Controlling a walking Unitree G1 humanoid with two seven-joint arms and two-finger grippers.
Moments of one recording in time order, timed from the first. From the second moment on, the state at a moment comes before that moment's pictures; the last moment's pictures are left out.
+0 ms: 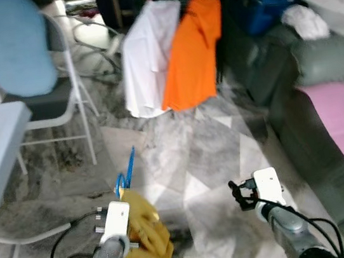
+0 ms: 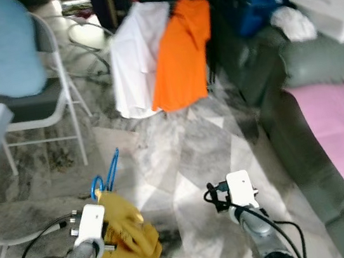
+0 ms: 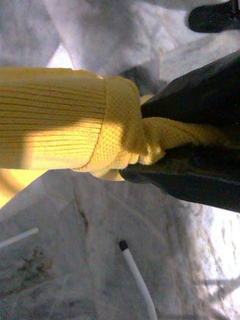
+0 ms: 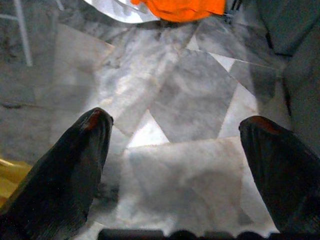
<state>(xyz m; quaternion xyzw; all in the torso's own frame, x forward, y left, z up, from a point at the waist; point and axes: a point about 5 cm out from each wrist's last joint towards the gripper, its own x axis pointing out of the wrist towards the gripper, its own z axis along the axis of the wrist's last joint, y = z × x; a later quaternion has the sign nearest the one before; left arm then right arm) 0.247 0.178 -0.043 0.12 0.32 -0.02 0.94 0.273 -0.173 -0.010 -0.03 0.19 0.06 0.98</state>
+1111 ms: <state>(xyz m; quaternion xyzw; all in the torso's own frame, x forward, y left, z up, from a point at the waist) 0.222 0.200 -0.060 0.15 0.38 -0.01 0.91 0.265 -0.164 -0.018 0.00 0.20 0.06 0.98</state>
